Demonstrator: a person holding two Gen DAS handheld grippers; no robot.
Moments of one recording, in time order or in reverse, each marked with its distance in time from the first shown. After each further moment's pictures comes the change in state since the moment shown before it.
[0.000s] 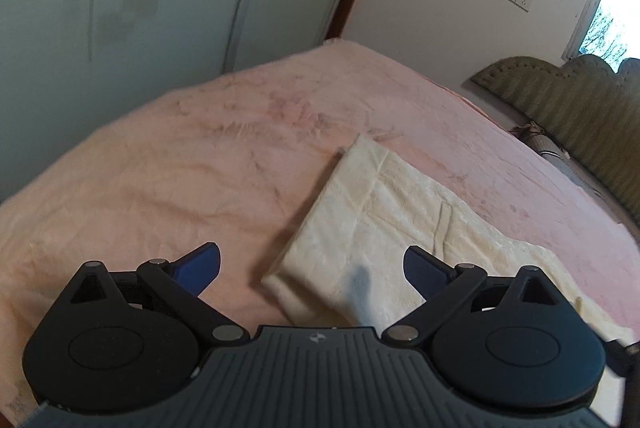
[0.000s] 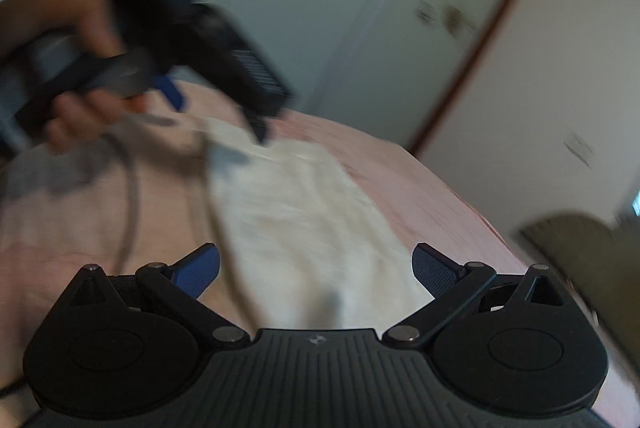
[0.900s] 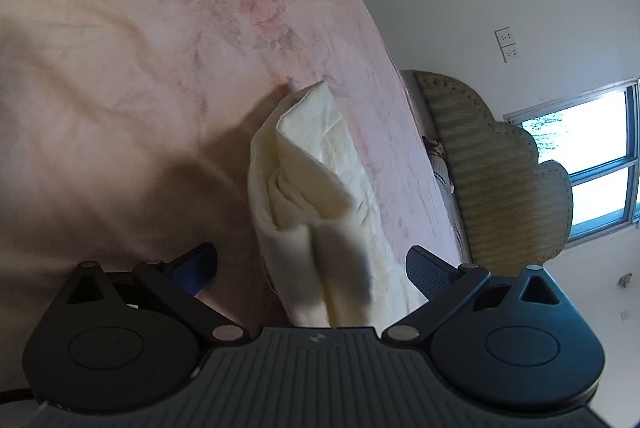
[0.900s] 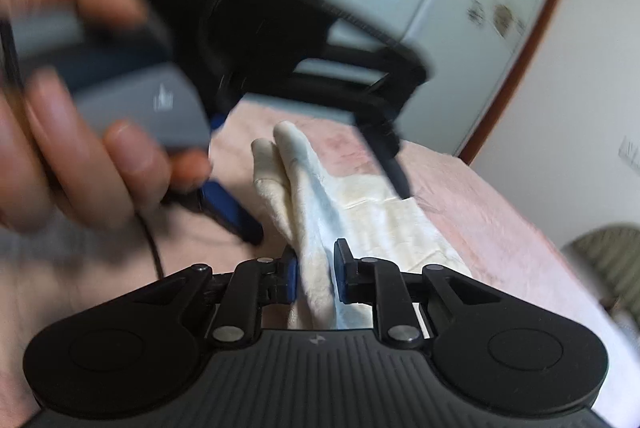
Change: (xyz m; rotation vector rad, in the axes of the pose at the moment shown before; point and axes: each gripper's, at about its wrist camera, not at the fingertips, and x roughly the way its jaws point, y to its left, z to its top) left arm 0.079 0.030 0.016 -0.490 0.262 -0.426; right arm 0.089 -0.002 0.046 0.092 -0.007 0.127
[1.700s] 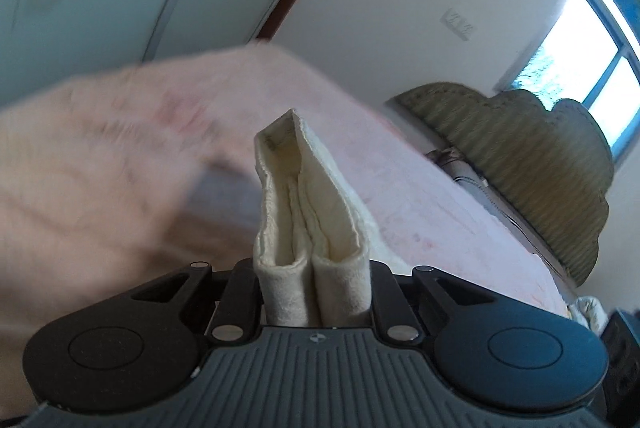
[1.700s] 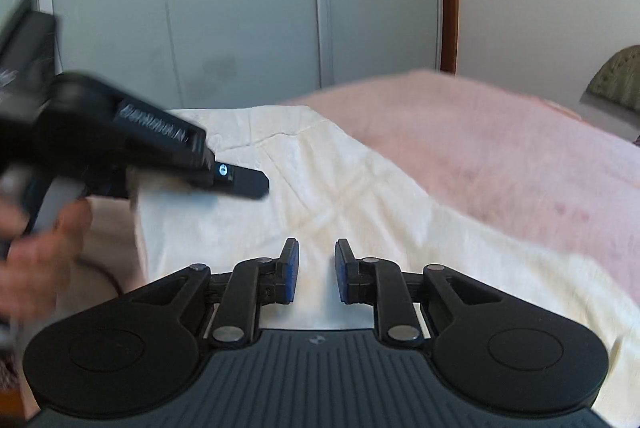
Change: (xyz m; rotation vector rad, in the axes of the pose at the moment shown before) left arm -0.022 -0.087 -0.061 0.488 -0.276 0.143; right arm 0.000 -0.090 -0.019 0.476 0.057 0.105
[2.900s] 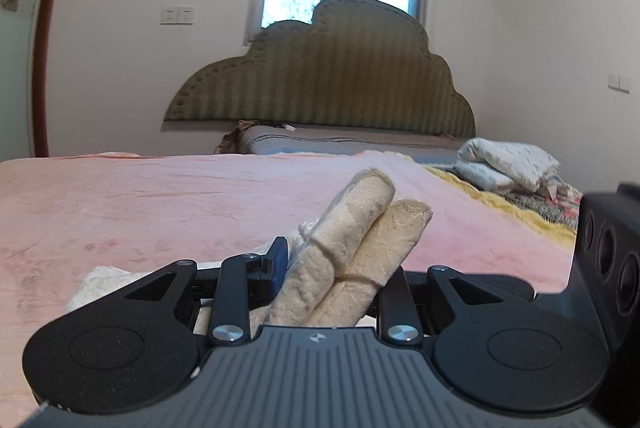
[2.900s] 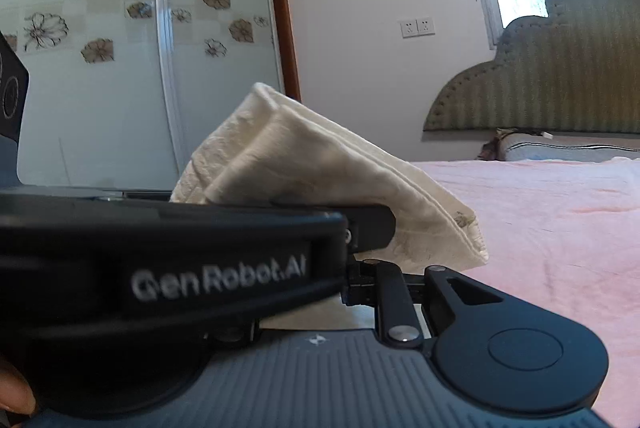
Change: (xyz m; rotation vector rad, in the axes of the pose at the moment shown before) left arm 0.034 -0.306 -0.184 0.646 -0.031 -0.371; right arm -0.186 -0.121 -0.067 0.208 -0.289 -0.329
